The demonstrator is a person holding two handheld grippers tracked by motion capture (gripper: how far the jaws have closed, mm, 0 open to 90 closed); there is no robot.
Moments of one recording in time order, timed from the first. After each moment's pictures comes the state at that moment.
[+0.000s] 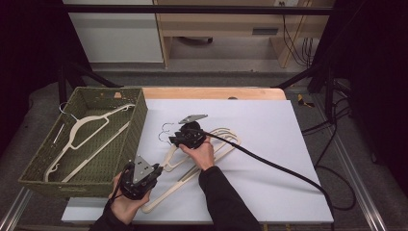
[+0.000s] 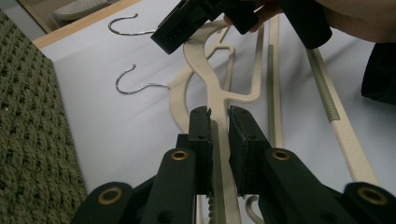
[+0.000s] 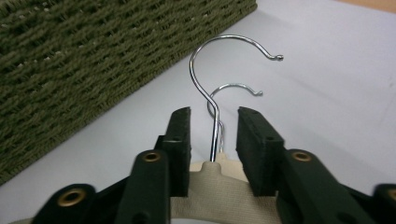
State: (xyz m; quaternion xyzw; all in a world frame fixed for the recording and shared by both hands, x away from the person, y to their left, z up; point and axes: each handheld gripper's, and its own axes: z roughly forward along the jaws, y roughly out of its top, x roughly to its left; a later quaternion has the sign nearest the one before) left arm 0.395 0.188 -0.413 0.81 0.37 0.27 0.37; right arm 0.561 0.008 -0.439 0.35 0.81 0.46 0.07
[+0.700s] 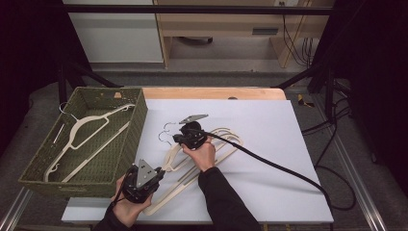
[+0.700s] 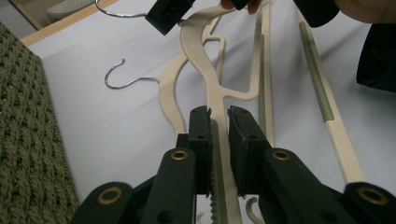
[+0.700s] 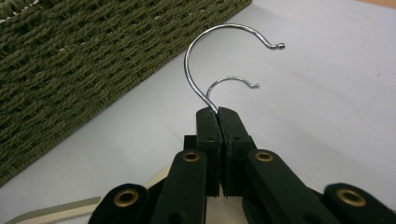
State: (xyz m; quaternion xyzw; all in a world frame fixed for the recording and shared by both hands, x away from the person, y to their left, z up) left arm 0.389 0.183 -0.420 0.82 0.36 0.26 0.36; right arm 0.553 0.005 -0.430 0.36 0.81 0.44 0.08
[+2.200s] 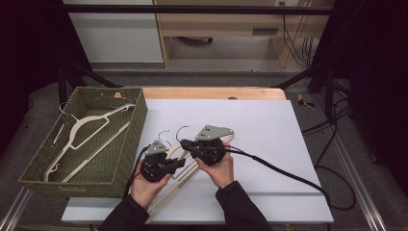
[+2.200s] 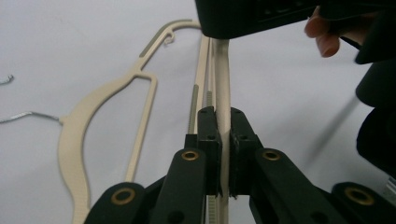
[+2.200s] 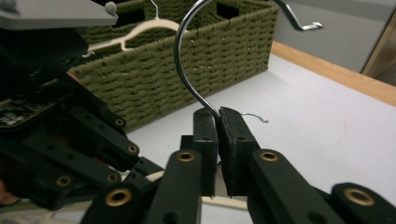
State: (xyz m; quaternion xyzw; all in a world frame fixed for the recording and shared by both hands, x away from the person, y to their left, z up) left arm 0.439 0.149 -0.405 0.79 0.39 0.10 0.46; right arm 0.474 -0.046 -0.384 0.26 0.79 0.54 0.14
